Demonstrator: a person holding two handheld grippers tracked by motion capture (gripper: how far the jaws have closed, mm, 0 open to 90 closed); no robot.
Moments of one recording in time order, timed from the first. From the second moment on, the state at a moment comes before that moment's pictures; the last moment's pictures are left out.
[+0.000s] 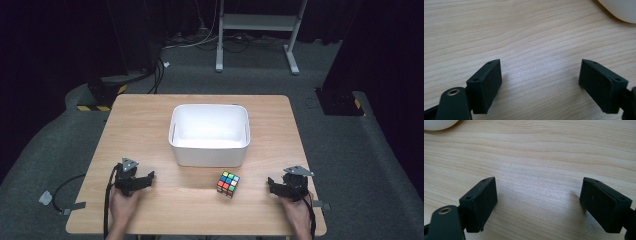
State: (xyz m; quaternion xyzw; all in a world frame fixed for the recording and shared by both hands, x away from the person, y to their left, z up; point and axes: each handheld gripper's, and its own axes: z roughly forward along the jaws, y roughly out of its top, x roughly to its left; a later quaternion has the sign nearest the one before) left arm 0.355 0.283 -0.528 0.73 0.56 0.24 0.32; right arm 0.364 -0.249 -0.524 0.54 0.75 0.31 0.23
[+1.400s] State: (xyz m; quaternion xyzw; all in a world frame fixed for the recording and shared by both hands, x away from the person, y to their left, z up) left arm 0.354 0.283 -0.528 0.73 0.56 0.24 0.32; right arm 0.328 -0.232 -0.517 0.50 0.76 0.34 0.23
